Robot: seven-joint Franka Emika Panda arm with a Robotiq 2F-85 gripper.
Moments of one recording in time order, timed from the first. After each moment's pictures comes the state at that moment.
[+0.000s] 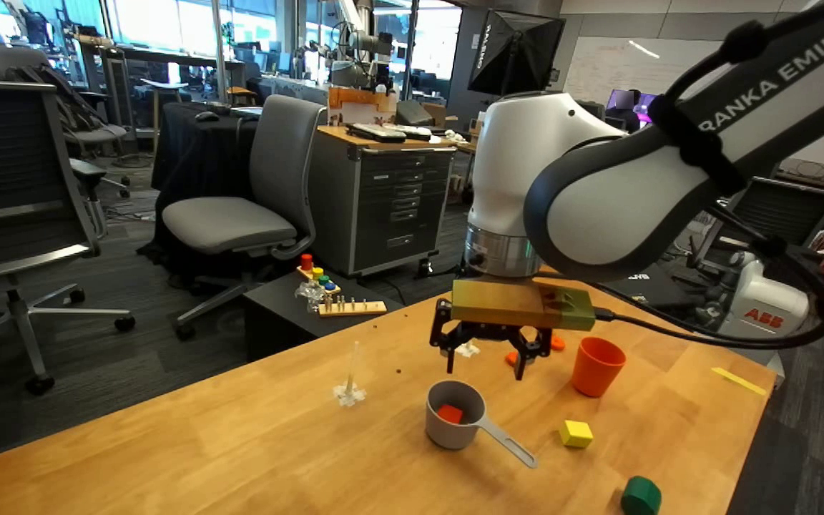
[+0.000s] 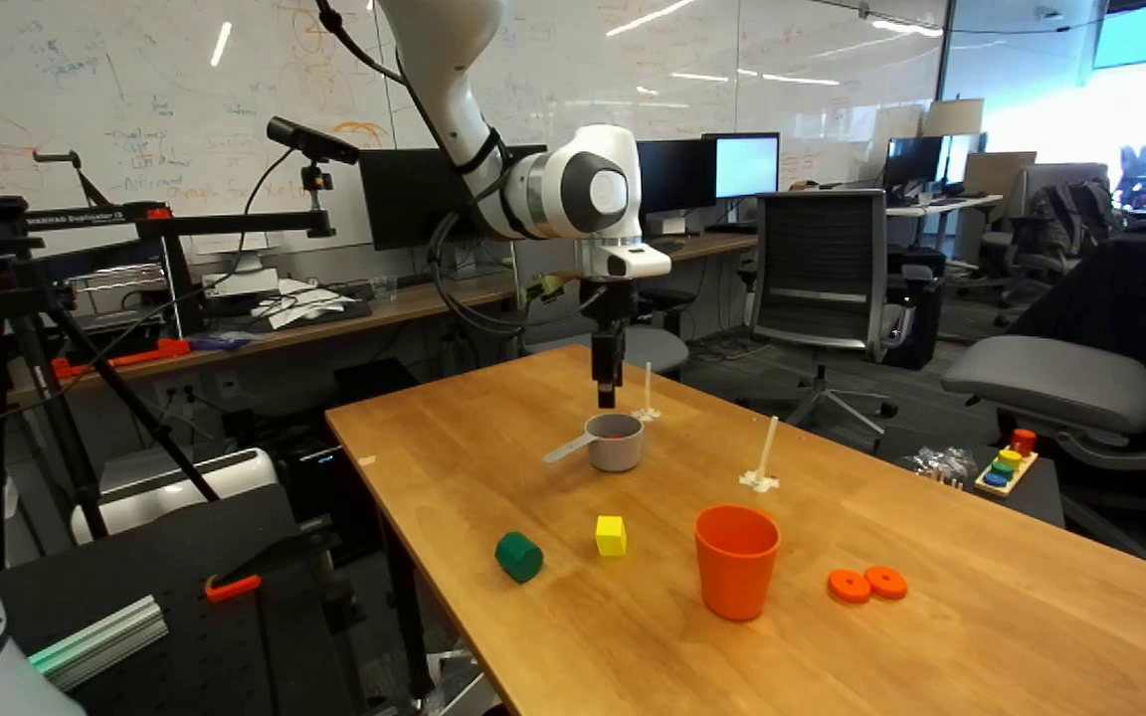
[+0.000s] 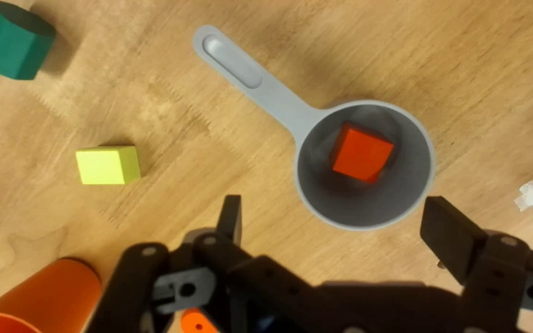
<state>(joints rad) 0.35 0.67 -0.02 -1.80 -0.08 2.40 1.14</state>
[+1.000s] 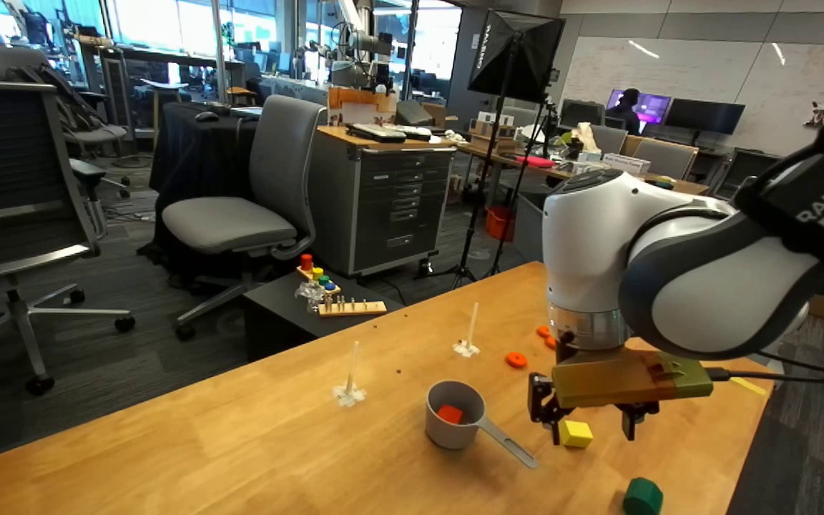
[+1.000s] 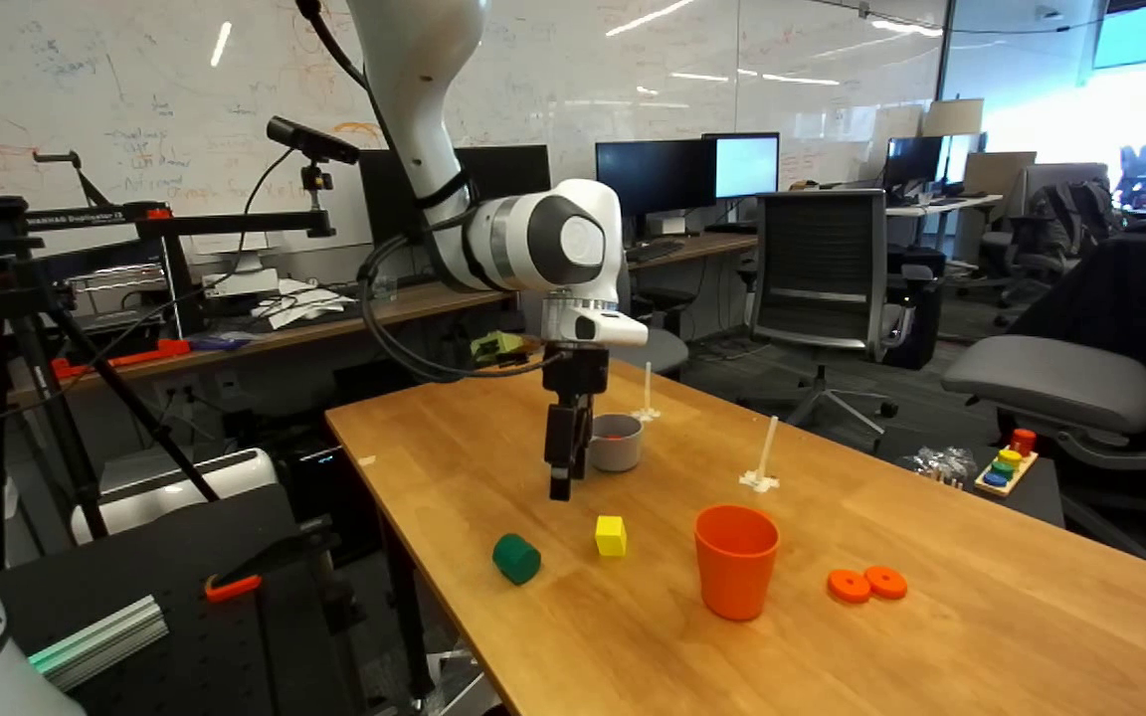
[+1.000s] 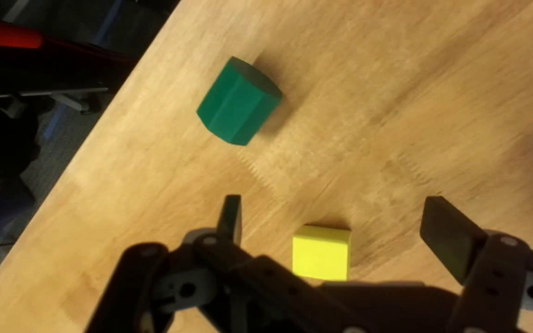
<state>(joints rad) 0.35 0.59 -0.07 -2.12 -0.14 2.39 1.14</state>
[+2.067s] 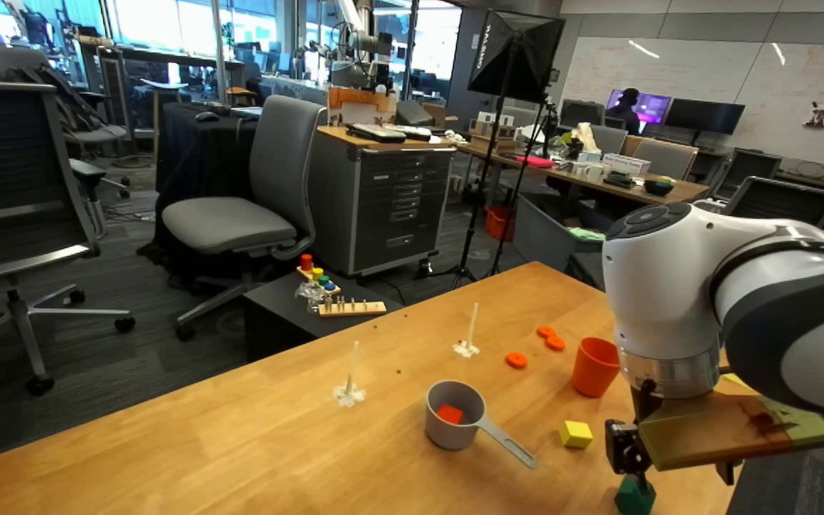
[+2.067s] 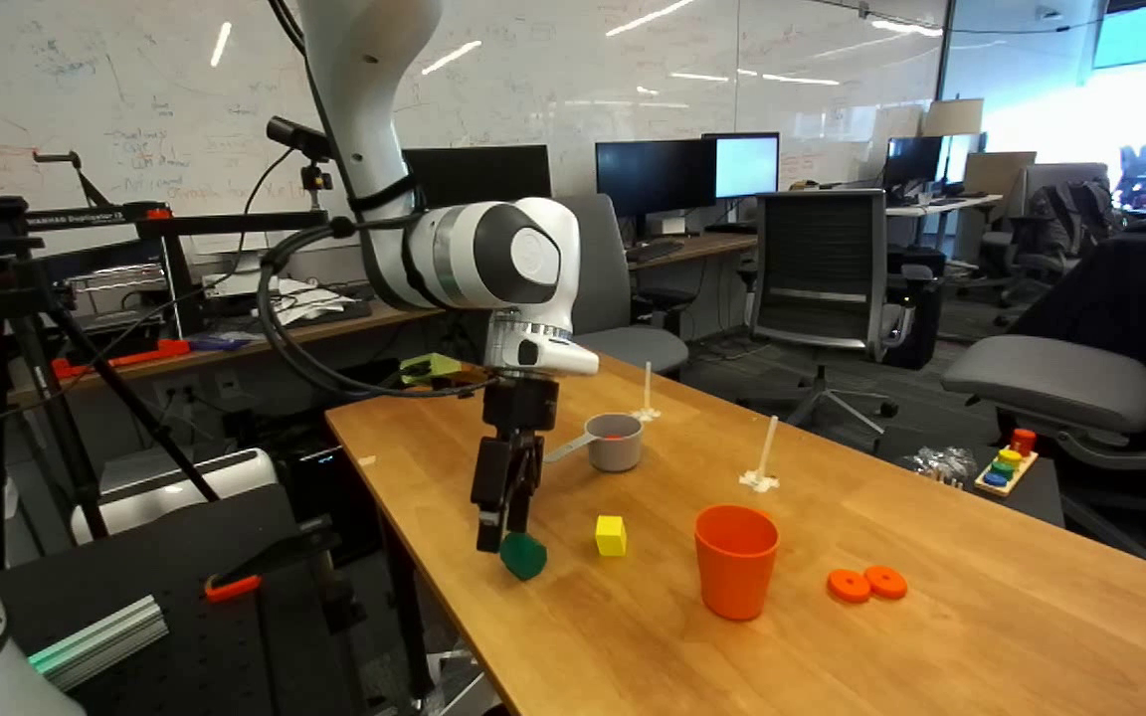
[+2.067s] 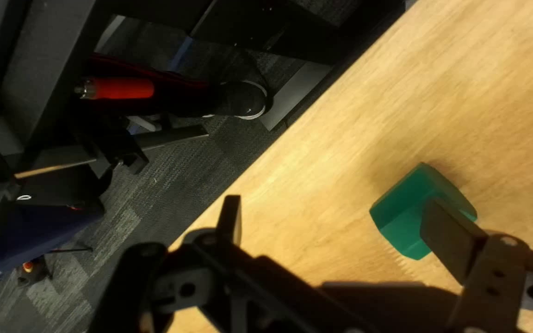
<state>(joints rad) 0.35 0.48 -0.07 -2.35 -0.21 2.39 1.21</state>
